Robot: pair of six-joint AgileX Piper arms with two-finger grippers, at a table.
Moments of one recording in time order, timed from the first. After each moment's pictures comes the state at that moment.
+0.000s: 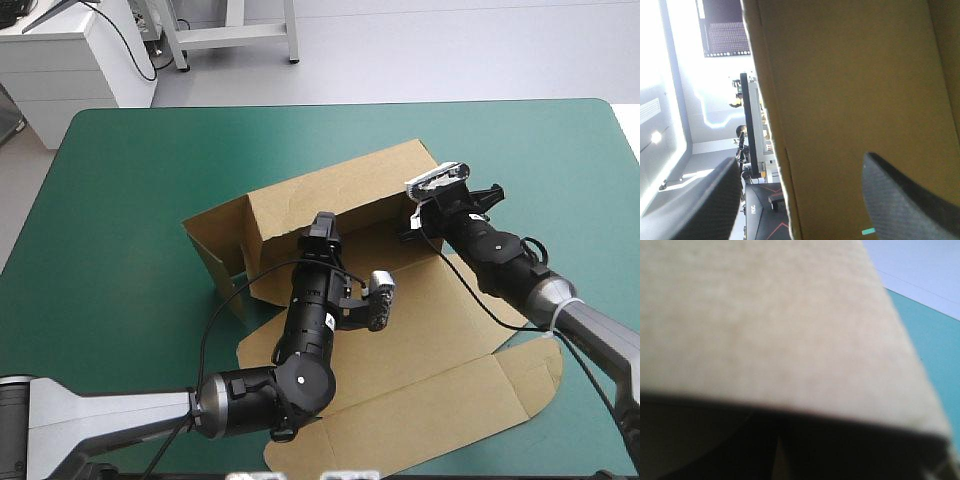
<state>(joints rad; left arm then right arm) -1.28 1.58 -1.01 1.60 1.06 -0.44 0.40 1.50 -0.93 1.40 -0.21 -1.59</state>
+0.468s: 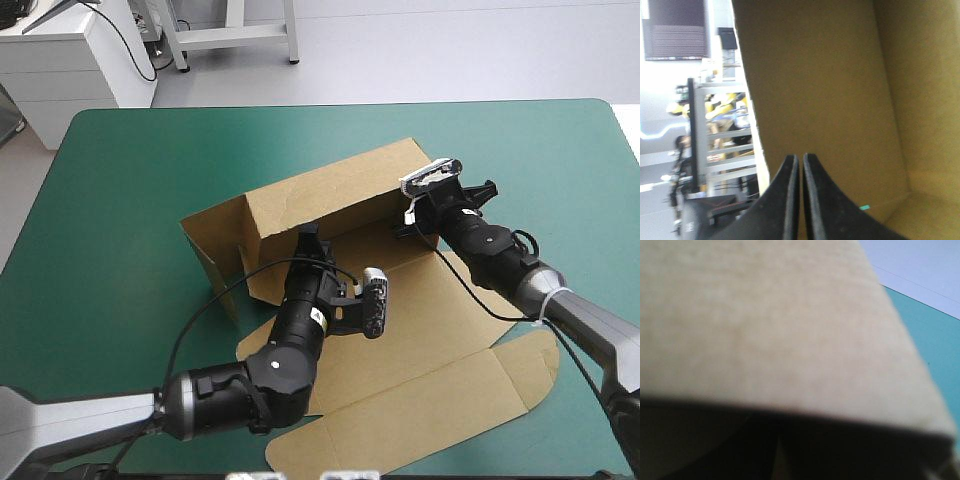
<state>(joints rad) -1.29 1.48 -1.08 1.31 0.98 -0.25 0.40 1.56 -0.97 1.41 -0.20 -1.60</state>
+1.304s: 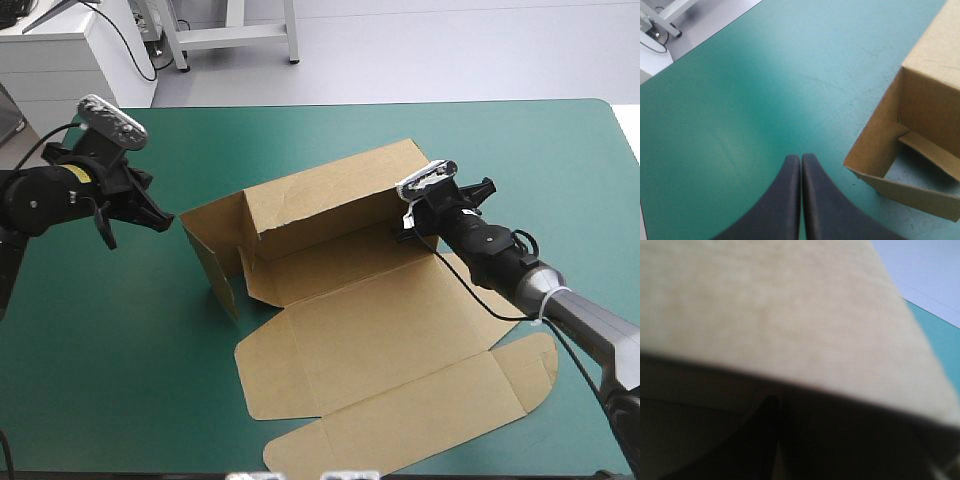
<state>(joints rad) -0.12 1.26 -1.47 -0.10 1.01 0.53 0.40 1.56 -0.97 1.42 -0.19 -1.70</state>
